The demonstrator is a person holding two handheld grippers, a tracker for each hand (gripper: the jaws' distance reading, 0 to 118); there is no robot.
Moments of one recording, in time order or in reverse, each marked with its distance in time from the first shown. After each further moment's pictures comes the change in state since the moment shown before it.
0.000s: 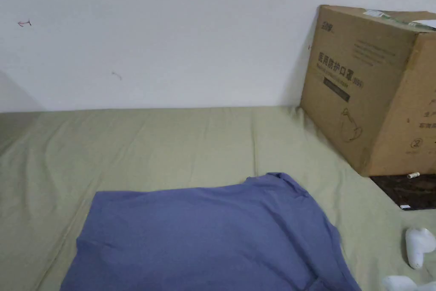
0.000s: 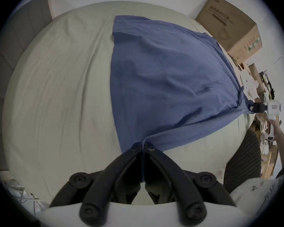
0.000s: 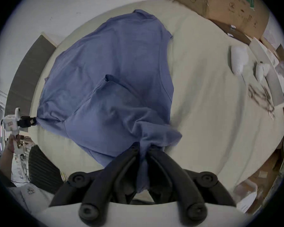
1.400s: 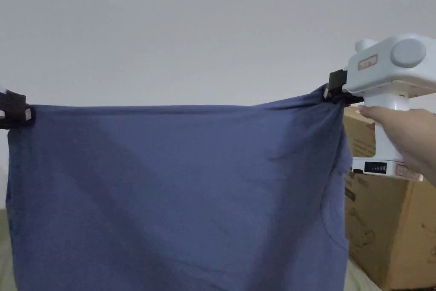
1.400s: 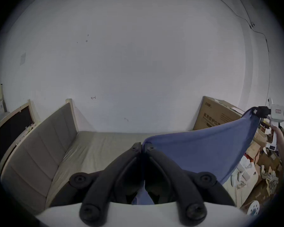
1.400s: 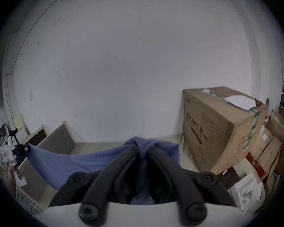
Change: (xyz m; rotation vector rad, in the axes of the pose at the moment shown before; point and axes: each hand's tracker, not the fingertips) left arm 0.039 0.332 0.341 0.947 0.139 -0.024; right arm -0.172 0.386 0.357 0.979 0.010 0.064
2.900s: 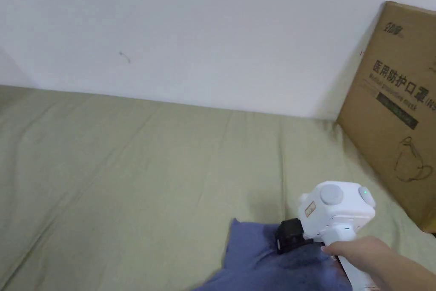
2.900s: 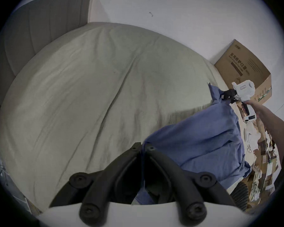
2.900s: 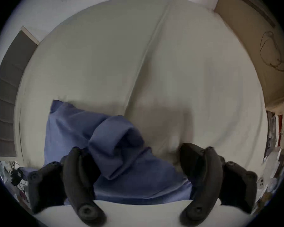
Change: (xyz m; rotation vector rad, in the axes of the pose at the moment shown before) left arm 0.008 -0.437 0.026 -0.633 0.070 0.288; right arm 0.067 -0.439 -0.300 -1.051 -0.043 0.128
